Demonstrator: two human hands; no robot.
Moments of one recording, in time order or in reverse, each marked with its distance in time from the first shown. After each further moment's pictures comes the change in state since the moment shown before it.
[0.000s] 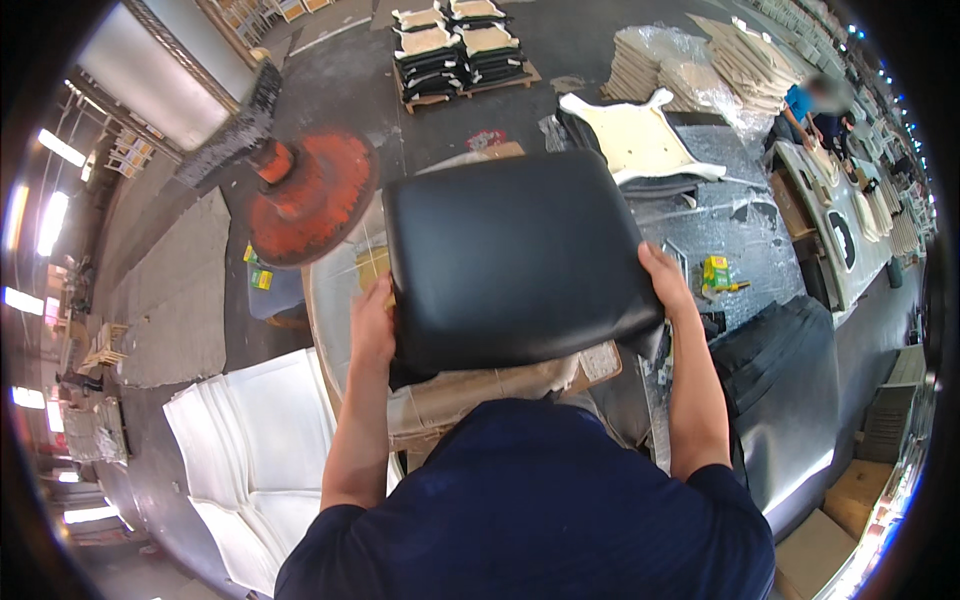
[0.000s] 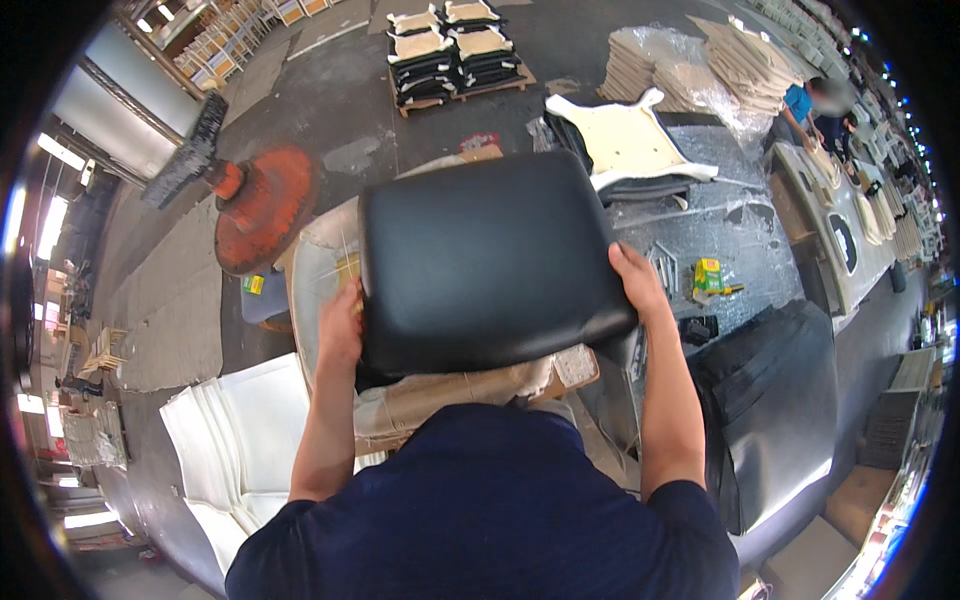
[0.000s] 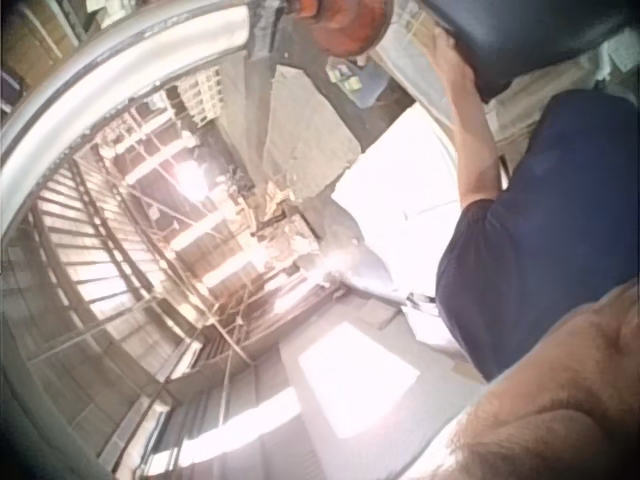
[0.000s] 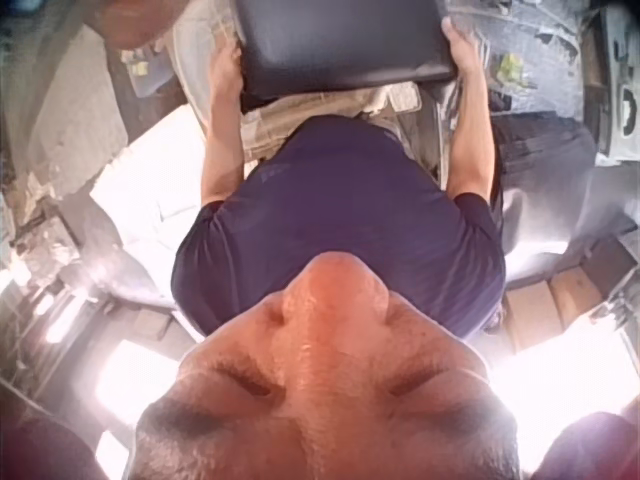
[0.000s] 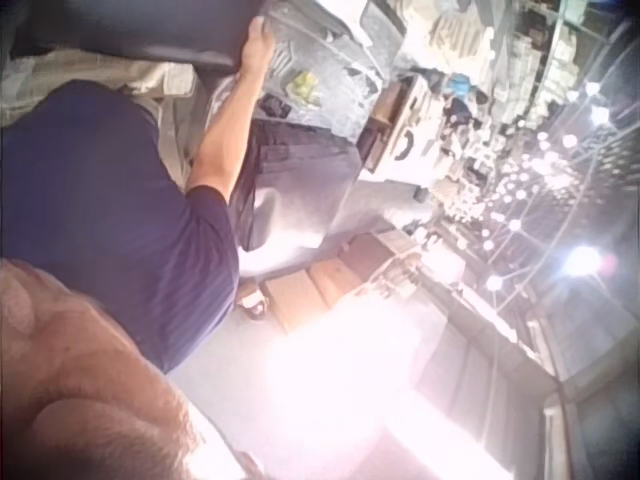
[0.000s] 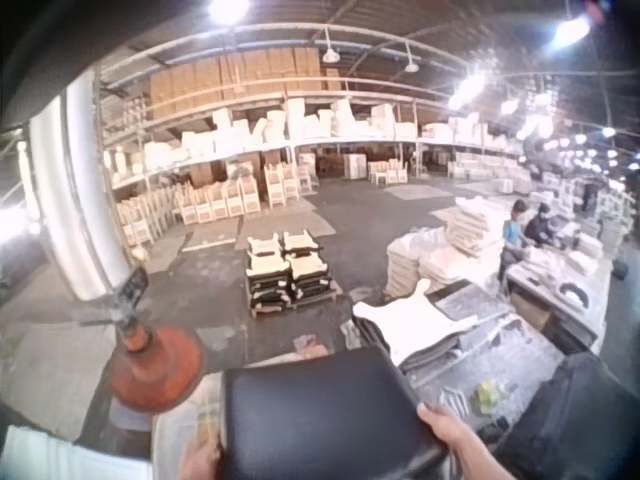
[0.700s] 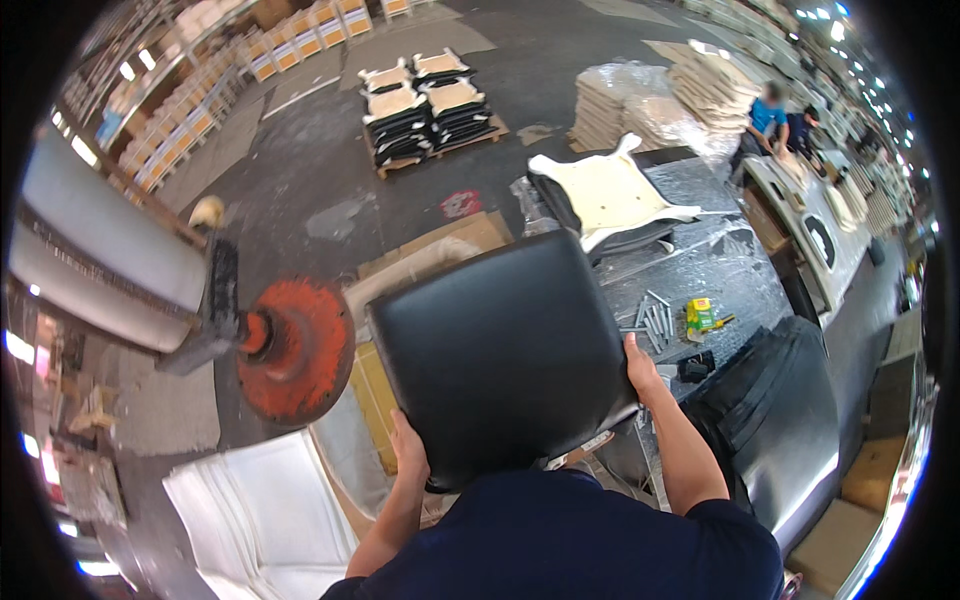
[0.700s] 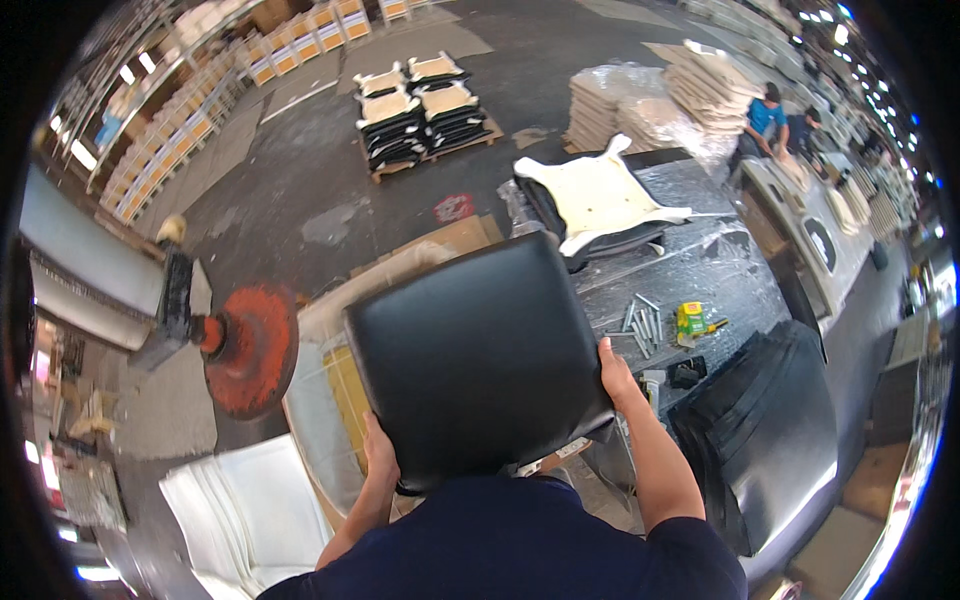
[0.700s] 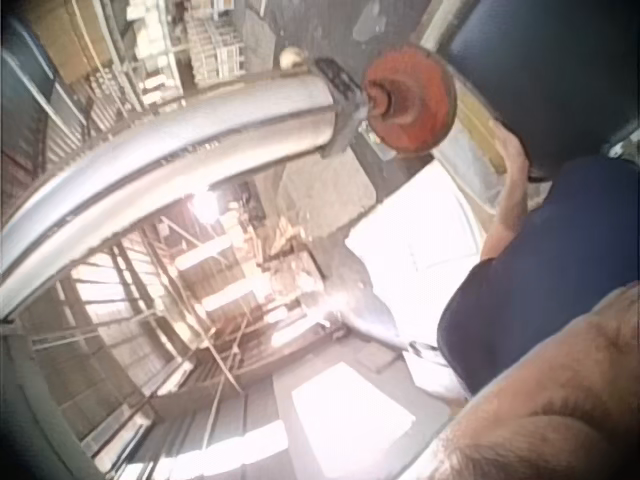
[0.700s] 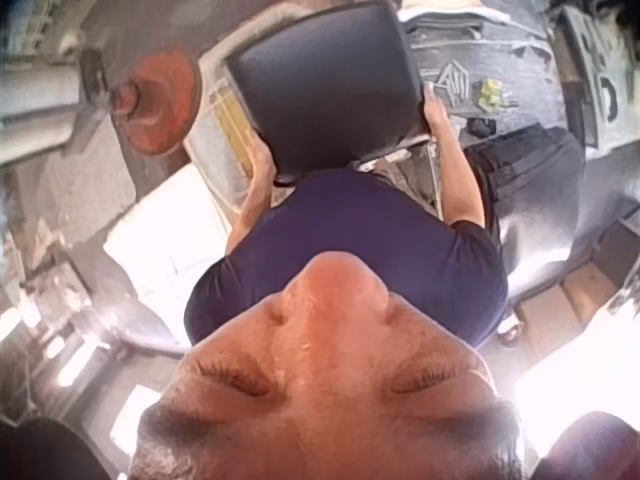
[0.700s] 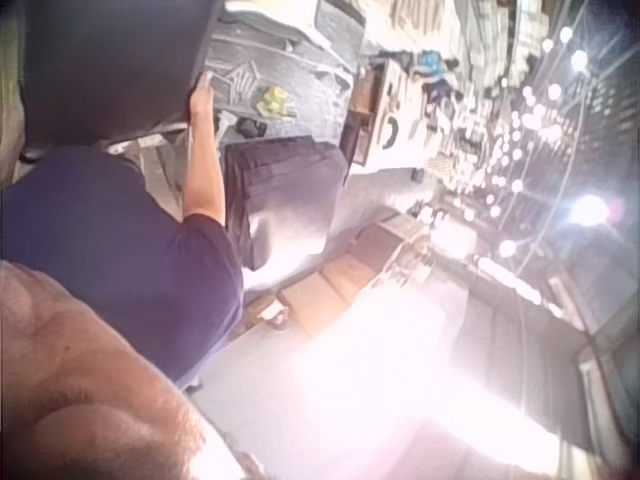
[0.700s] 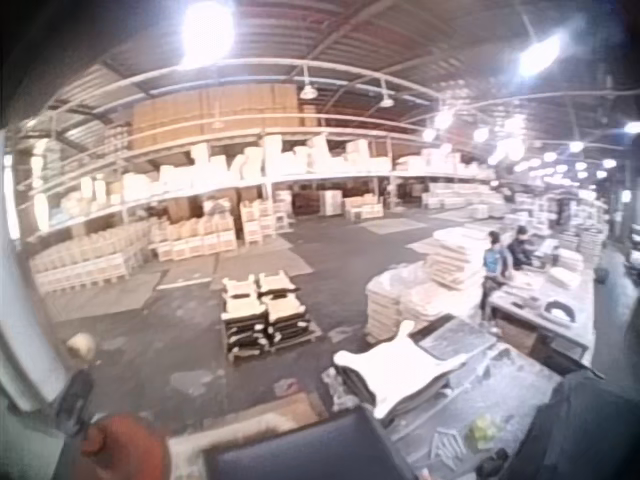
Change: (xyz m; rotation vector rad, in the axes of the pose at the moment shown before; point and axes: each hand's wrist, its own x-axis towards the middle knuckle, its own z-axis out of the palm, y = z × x) left_hand -0.019 -0.078 0.020 0.065 0.298 -0.178; right_hand 0.011 0.055 0.012 -0.111 0.166 0.356
